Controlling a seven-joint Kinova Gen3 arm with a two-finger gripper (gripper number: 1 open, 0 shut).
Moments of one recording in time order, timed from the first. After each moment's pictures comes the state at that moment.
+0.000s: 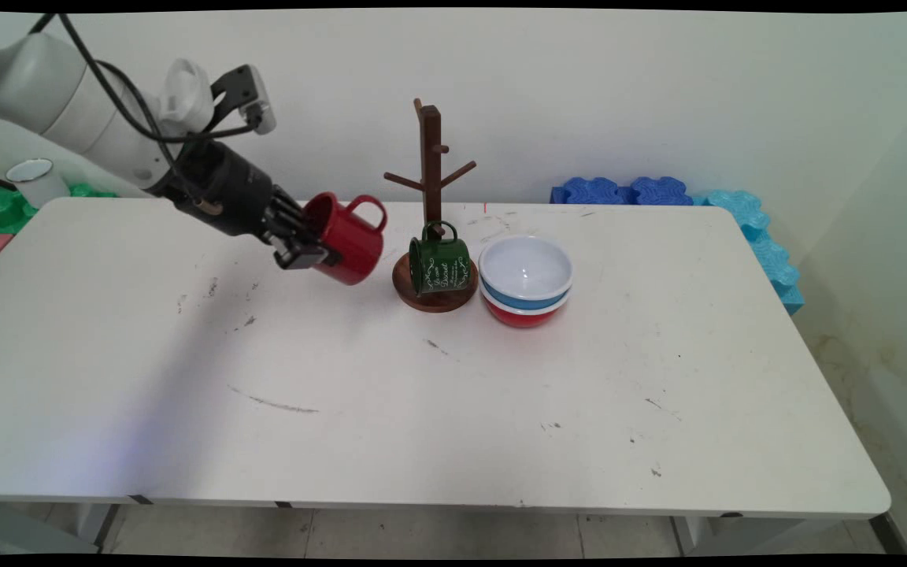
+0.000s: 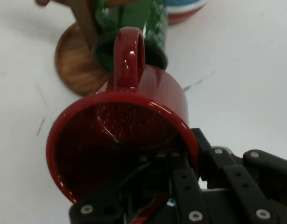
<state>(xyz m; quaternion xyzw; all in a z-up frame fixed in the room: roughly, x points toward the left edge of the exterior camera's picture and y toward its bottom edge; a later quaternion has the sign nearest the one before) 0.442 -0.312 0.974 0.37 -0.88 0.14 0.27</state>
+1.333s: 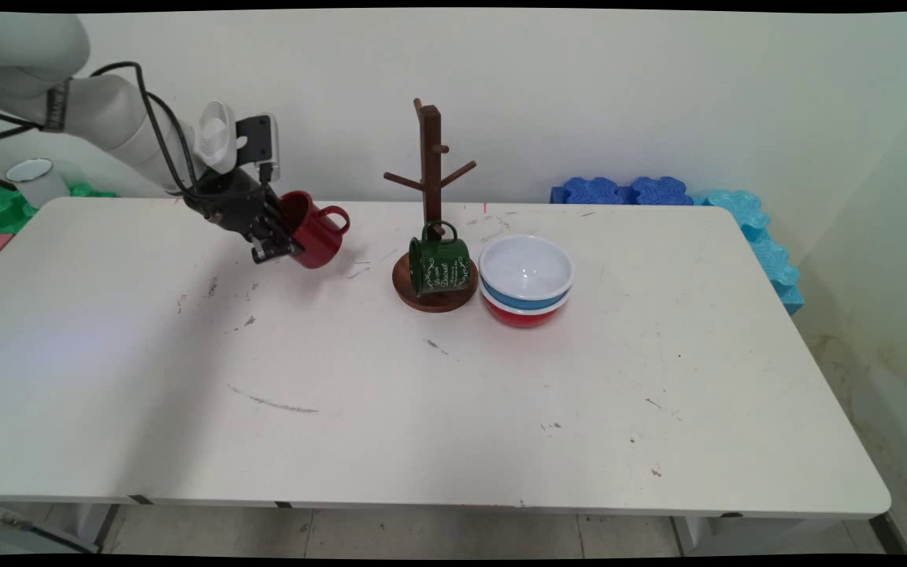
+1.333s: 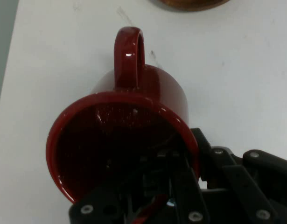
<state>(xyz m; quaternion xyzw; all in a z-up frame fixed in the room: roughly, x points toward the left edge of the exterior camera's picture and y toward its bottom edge) 0.505 -0.383 0.906 0.27 -0.93 0.19 0.14</state>
